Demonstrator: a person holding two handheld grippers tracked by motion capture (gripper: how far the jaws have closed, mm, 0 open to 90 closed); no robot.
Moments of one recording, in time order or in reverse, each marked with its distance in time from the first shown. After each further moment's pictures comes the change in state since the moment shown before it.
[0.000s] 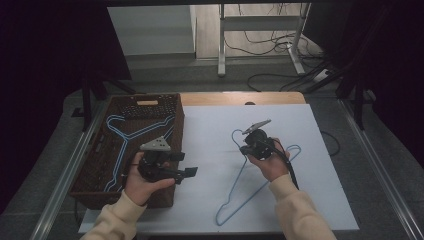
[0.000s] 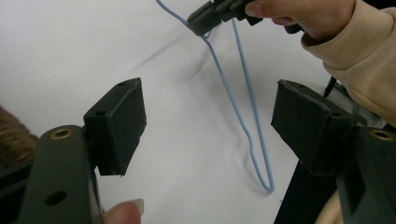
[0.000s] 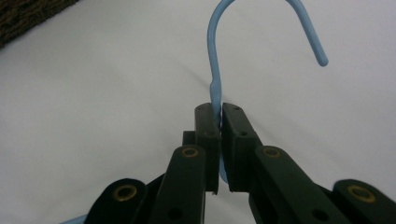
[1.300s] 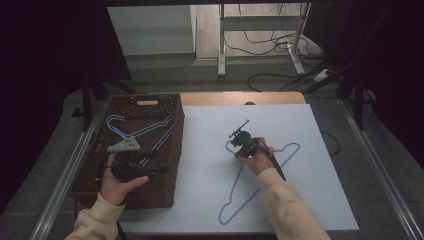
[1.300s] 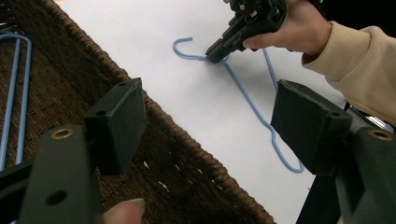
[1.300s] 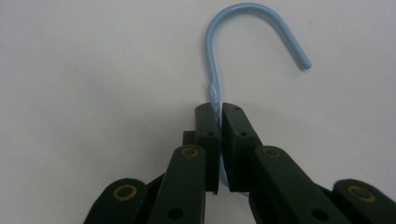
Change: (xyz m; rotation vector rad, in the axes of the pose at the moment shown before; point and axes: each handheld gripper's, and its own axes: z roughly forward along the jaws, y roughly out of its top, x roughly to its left) left arm 0.037 -0.033 -0.049 -0.096 0.069 -0.050; right arm -0.001 0.011 0.064 0.239 -0.038 -0.037
